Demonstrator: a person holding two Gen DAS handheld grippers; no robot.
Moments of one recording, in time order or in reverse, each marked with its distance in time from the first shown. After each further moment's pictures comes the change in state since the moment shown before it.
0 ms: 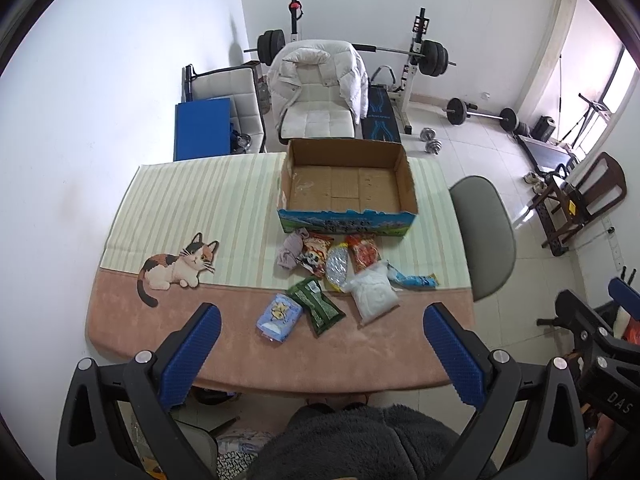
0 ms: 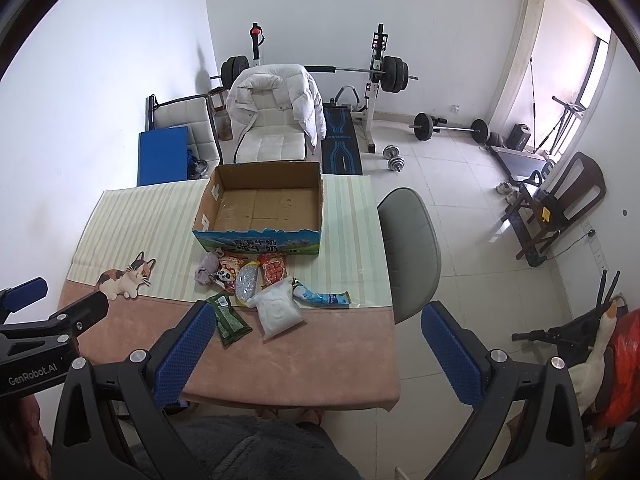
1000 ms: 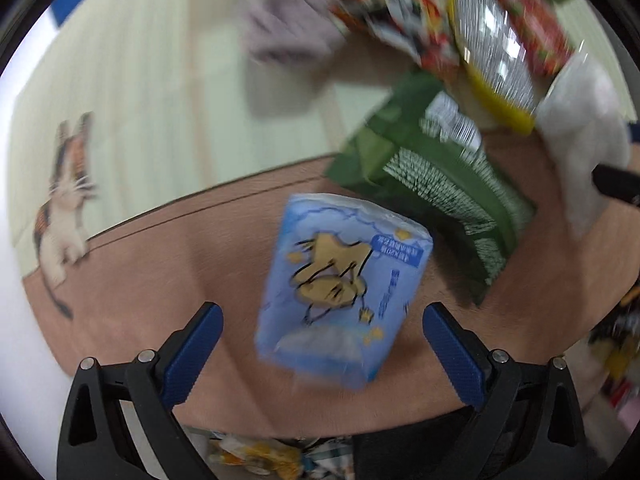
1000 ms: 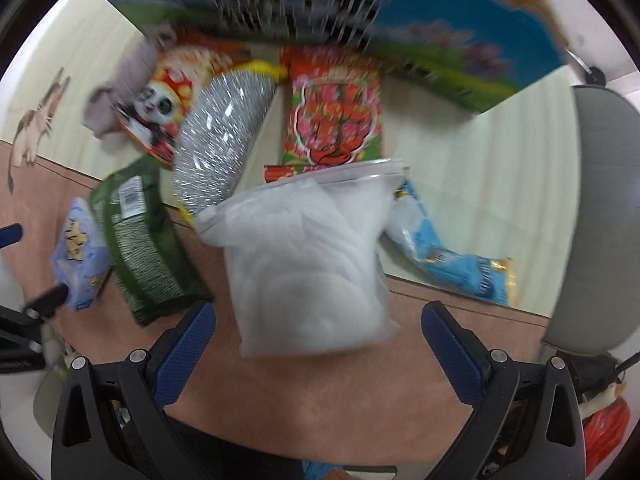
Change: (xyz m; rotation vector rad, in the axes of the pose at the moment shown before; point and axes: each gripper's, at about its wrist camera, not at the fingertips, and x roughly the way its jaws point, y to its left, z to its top) left arm 0.455 0.067 -0.110 0.290 0.703 0.006; right arm 0.516 0.118 -0.084 -0.306 0.697 0.110
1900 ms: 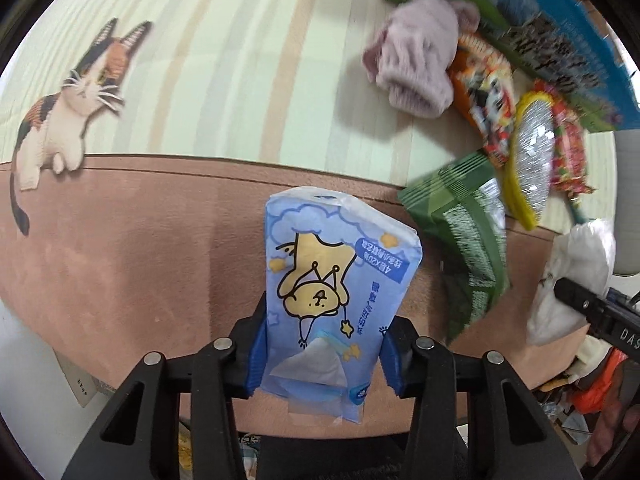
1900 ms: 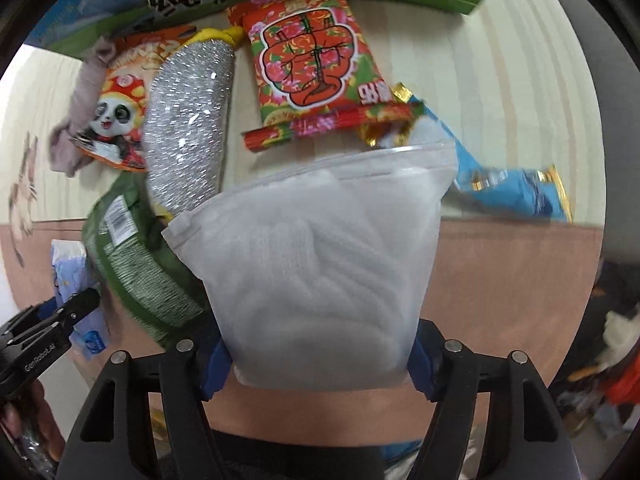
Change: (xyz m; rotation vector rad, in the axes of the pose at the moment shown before) left arm -0.062 0.087 -0.056 -0.373 -0.079 -0.228; right arm 0.053 0.006 -0.022 0.329 0.040 0.109
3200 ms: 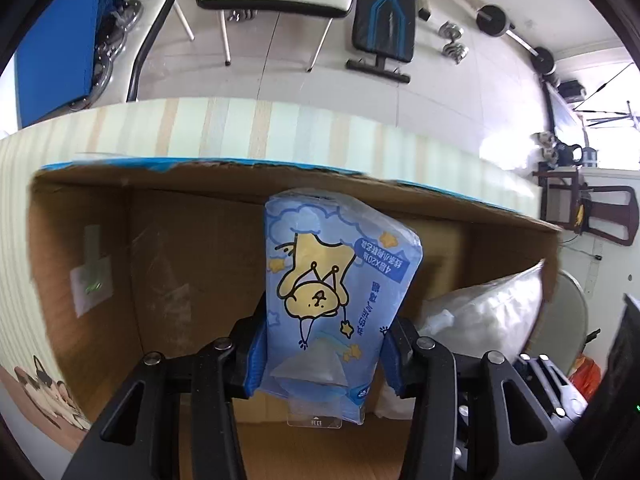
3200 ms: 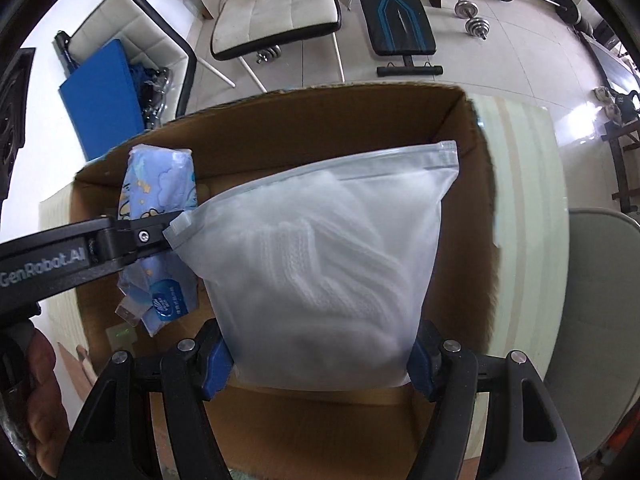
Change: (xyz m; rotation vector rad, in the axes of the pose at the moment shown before) left arm -0.069 -0.198 0.369 0.066 0.023 -0.116; right arm -0.139 -0.027 0.320 -0.017 -0.139 0.092
